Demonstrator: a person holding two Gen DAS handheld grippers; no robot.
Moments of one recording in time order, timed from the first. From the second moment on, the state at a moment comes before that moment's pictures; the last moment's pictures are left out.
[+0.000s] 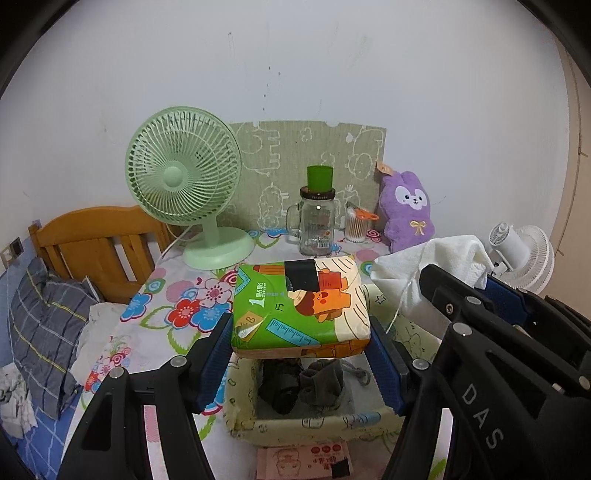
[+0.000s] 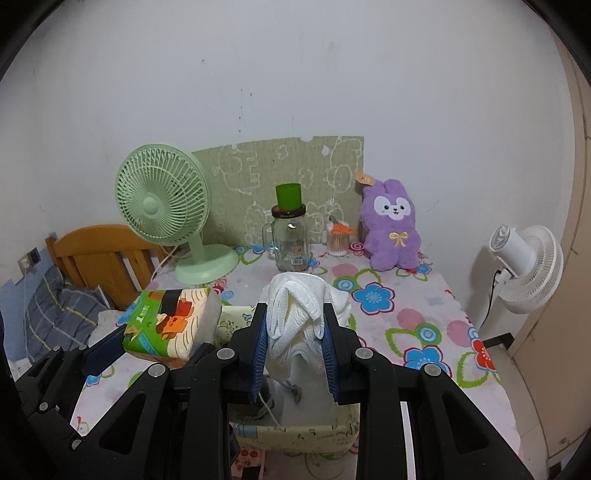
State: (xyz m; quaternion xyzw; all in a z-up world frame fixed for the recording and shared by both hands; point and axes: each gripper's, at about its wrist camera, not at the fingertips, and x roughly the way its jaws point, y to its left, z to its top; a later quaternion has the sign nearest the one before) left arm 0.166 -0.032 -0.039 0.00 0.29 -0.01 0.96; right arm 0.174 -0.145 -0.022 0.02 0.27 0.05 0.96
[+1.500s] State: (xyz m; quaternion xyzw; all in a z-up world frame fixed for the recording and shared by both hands) left arm 0.219 -0.019 -0.086 0.00 0.35 -0.03 0.94; right arm 0.247 -0.130 -0.081 0.04 0.34 0.10 0.93
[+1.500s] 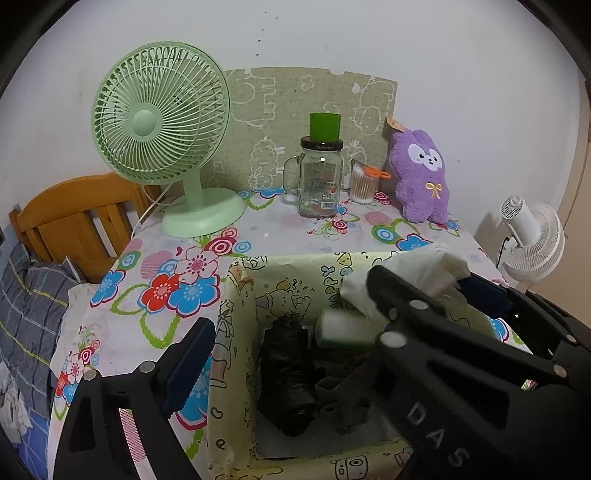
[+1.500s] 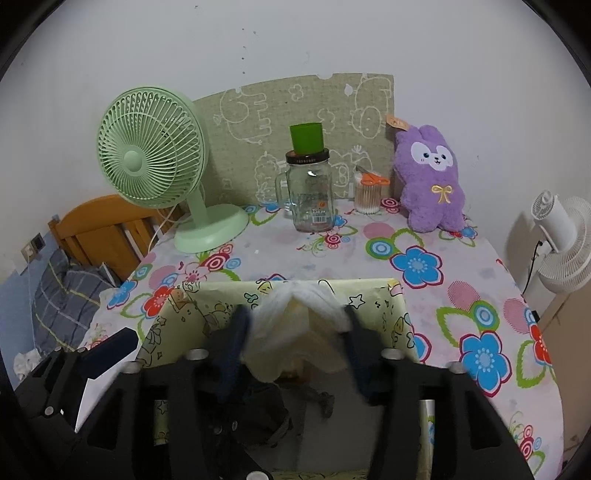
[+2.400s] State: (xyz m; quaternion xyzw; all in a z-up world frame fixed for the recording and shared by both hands) left arm 0.165 -0.026 -0.048 0.00 0.30 -0.03 0.95; right arm 0.186 -0.137 -0.035 0.03 0.29 0.08 0.95
